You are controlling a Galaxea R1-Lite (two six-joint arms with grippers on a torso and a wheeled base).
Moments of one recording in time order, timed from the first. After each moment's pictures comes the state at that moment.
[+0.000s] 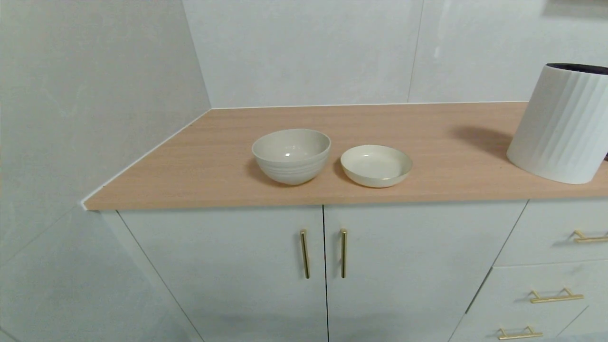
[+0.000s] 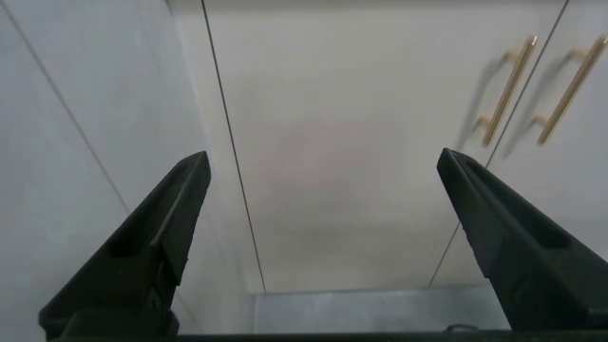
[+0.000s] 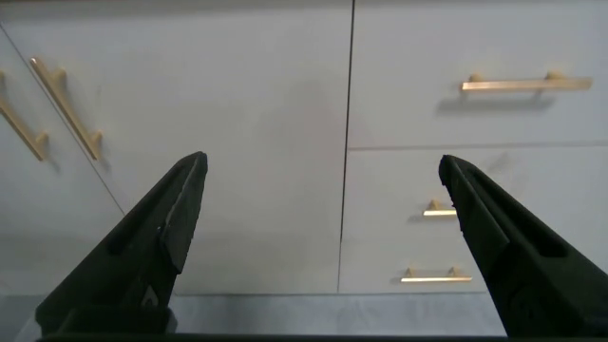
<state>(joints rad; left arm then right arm) 0.00 0.00 0.00 0.00 -0.02 0.00 0.00 0.00 0.00 0.00 0.01 0.02</state>
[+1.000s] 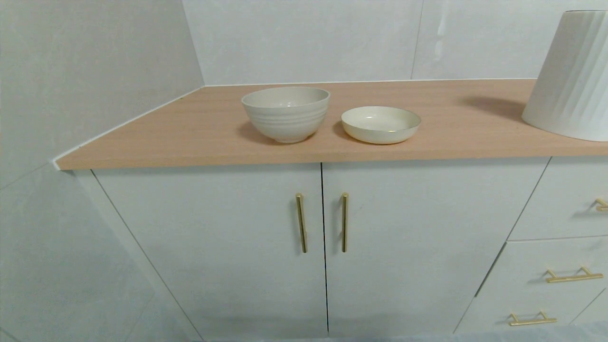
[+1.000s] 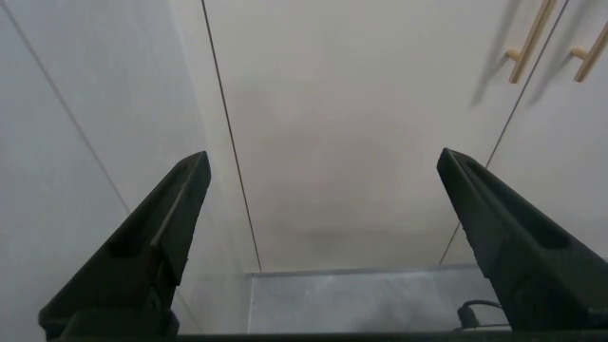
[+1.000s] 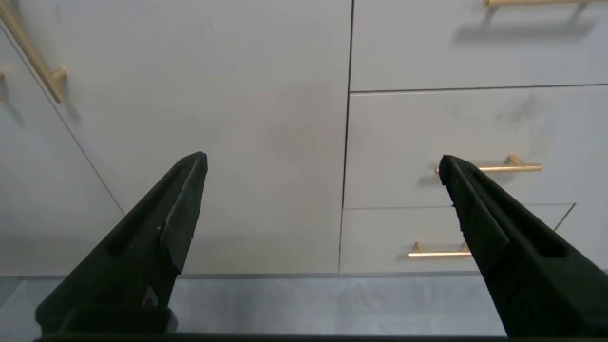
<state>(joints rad) 0.00 0.00 0.00 0.00 -0.02 0.01 0.00 0.00 0.00 0.00 0.01 0.02</state>
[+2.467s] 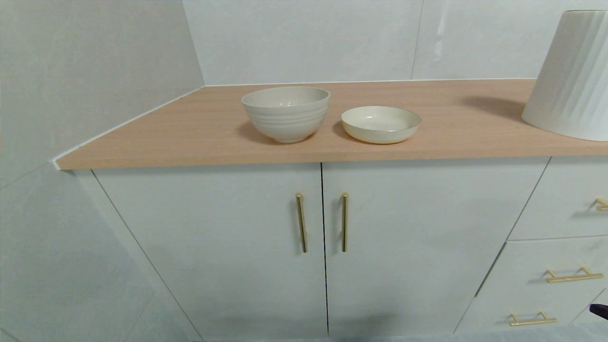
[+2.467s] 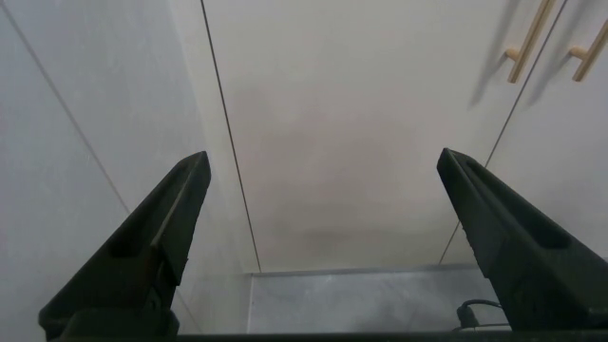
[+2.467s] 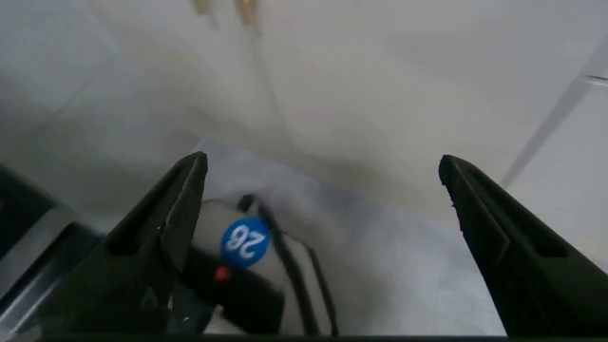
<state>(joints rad) 0.00 0.00 0.00 0.00 -0.02 0.00 0.14 0.71 -0.30 -0.04 0.42 0.01</state>
